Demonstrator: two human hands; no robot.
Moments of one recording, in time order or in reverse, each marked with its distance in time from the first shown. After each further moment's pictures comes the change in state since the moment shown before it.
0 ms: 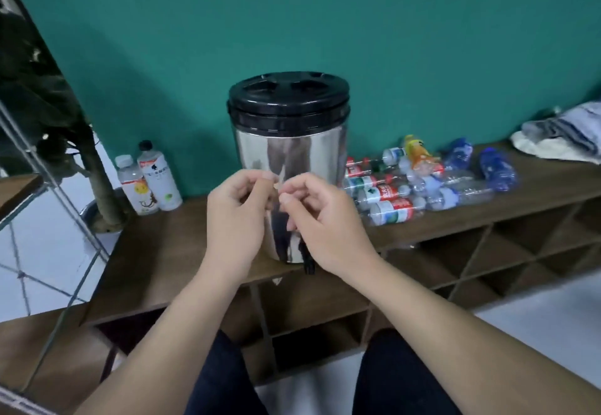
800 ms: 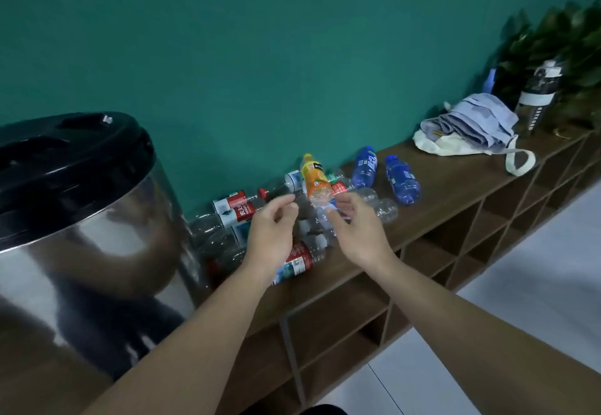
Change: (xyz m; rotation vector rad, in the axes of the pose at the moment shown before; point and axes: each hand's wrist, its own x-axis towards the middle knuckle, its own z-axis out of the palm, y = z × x) left_hand 0.101 -0.123 0.333 0.045 -0.376 -0.232; right_hand 0.059 0.253 -0.264 -0.267 0.377 0.435
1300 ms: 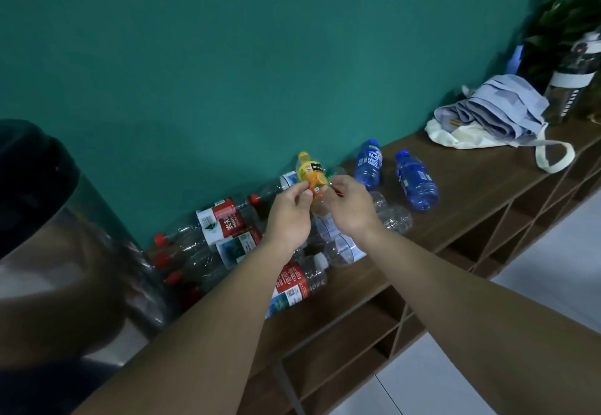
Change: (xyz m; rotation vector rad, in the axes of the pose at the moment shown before) left_hand 0.103 -0.007 0.059 0.185 -0.090 0.000; right_hand 0.117 0.027 0.027 -0.057 -0.001 0.163
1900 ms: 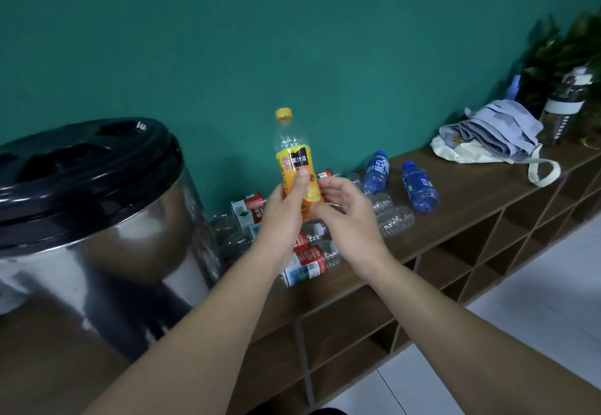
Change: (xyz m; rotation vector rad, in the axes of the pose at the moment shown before) left_hand -0.116 0.059 -0.070 -0.520 0.083 -0.051; right_hand -0.150 -0.080 -0.013 0.448 -0.083 -0.222
